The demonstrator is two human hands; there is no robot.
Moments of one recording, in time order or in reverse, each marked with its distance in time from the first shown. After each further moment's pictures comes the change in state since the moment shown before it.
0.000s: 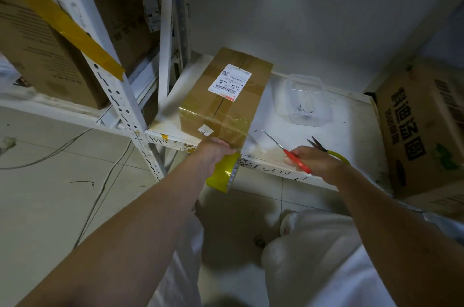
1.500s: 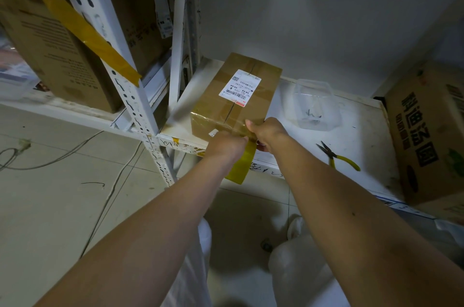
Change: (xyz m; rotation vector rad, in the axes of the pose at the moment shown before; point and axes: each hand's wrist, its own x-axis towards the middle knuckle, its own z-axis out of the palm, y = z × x) left_hand -0.015 0.015 0.003 0.101 0.162 0.196; right_hand 0.041 -0.134 0.056 0.436 0.207 0.064
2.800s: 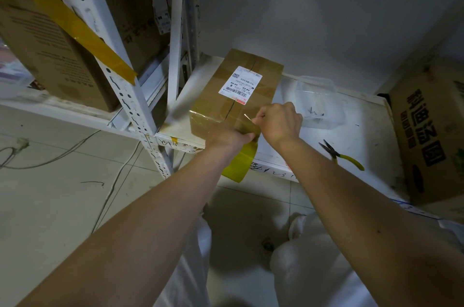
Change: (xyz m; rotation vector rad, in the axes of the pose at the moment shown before) left_hand 0.019 0.012 0.000 0.214 0.039 0.060; right_hand -0.014 -0.010 -0.017 -0.802 0.388 -0.461
